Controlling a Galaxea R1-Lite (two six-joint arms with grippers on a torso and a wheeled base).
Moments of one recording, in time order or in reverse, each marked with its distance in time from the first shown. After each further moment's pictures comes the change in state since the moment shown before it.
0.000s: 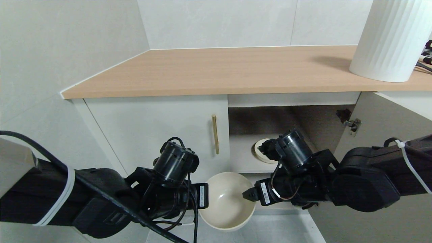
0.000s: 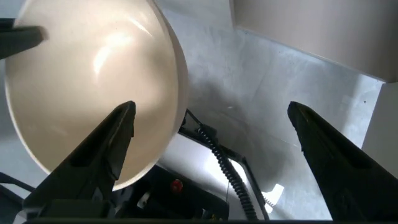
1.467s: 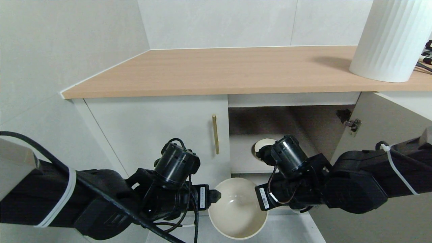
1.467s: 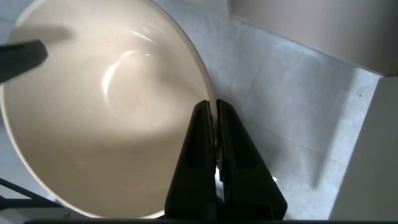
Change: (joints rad) left arm -0.004 0.004 0.003 0.001 0.005 0.000; right arm -0.002 0.034 0.004 0.005 -0.004 -0.023
